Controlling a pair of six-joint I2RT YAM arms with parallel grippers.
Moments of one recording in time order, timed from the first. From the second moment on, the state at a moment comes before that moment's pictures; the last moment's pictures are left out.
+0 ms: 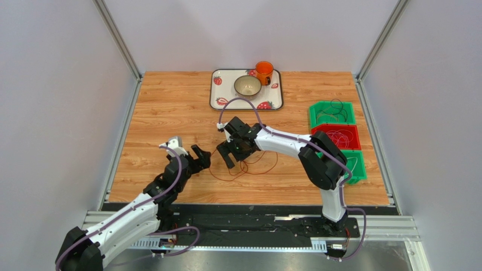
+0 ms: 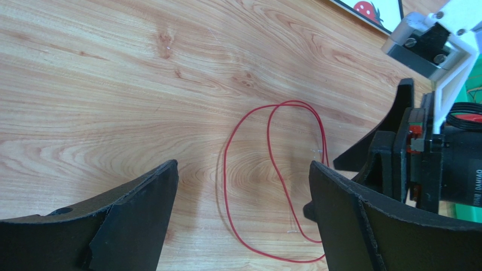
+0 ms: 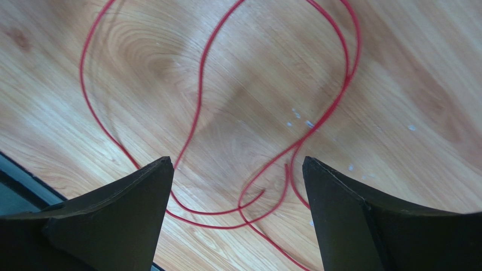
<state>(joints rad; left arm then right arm) -0.64 0.66 0.20 0.06 -0.42 -0.74 0.88 1.98 1.41 -0.53 -0.12 0.22</state>
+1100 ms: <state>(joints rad) -0.64 0.69 0.21 0.07 -0.40 -0.73 1.05 1.60 0.98 -0.39 0.14 0.04</state>
